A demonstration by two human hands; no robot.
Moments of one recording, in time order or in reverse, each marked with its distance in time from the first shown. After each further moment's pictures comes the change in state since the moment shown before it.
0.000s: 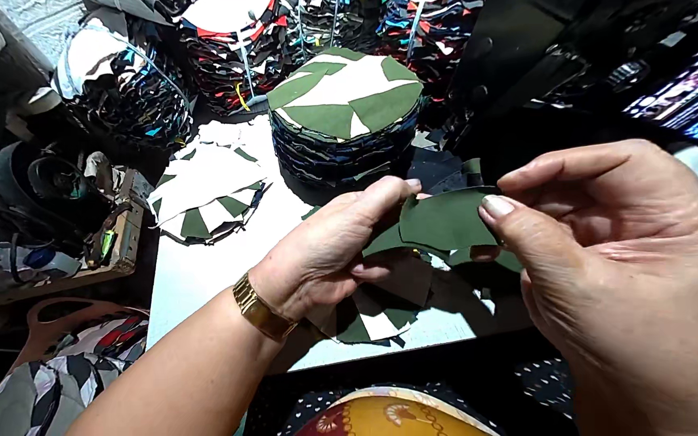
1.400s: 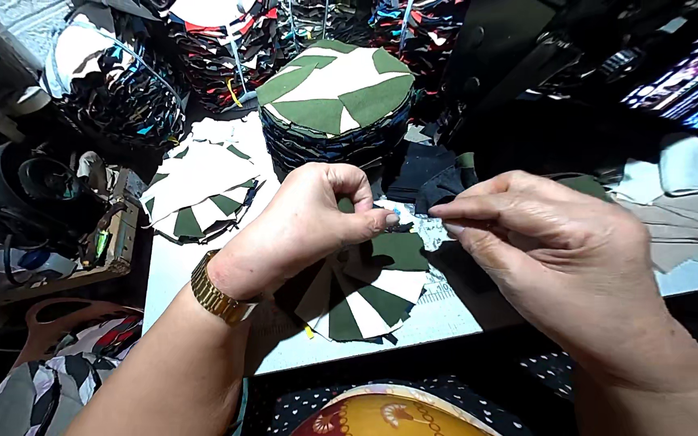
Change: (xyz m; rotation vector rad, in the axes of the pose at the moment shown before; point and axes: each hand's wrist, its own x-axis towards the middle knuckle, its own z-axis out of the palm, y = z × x) left_hand 0.002 0.018 -0.030 1.094 0.124 0.417; right_hand 0.002 0.028 -0.021 -0.341 -0.233 -0.186
